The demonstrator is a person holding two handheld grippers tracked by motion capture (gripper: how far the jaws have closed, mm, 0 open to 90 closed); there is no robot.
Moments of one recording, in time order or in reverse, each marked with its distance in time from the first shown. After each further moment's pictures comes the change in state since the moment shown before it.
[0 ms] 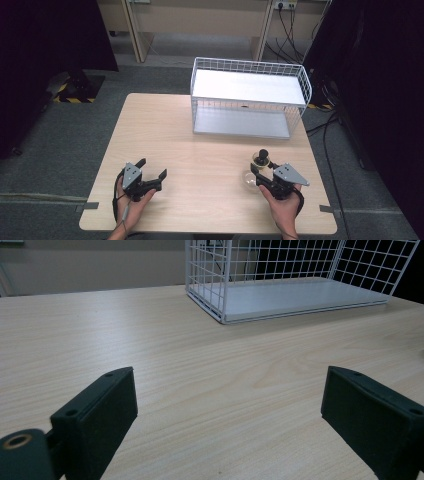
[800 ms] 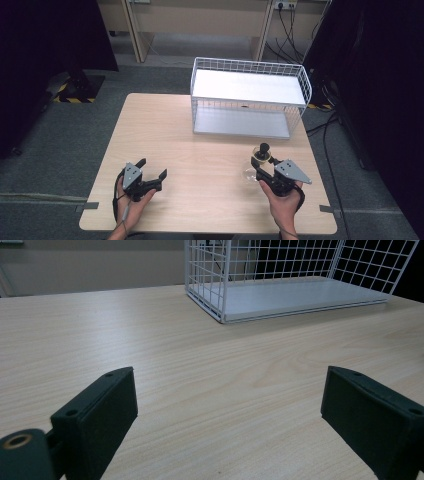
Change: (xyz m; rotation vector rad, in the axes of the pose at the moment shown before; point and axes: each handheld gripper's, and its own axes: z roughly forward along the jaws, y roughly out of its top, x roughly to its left) left arm 0.000 0.000 0.000 0.002 0.001 0.005; right arm 0.005 0.027 -0.006 -0.054 -0.026 0.009
